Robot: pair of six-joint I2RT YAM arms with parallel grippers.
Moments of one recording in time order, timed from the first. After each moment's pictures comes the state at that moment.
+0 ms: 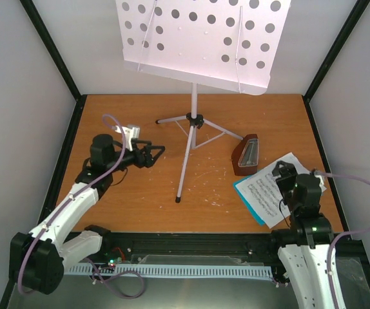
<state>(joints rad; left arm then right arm) -0.25 1.00 0.67 0.05 0.64 -0.39 0.05 0.33 0.56 -0.73 0.17 1.11</state>
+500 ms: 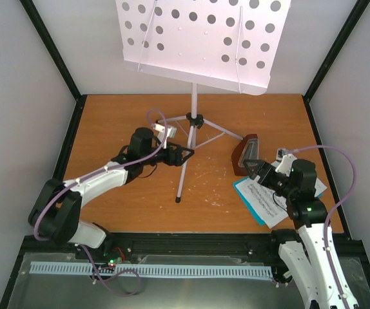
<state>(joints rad) -0.54 1.39 0.77 0.19 0.52 -0.43 0.06 0.57 0.57 -0.47 -0.51 0.67</state>
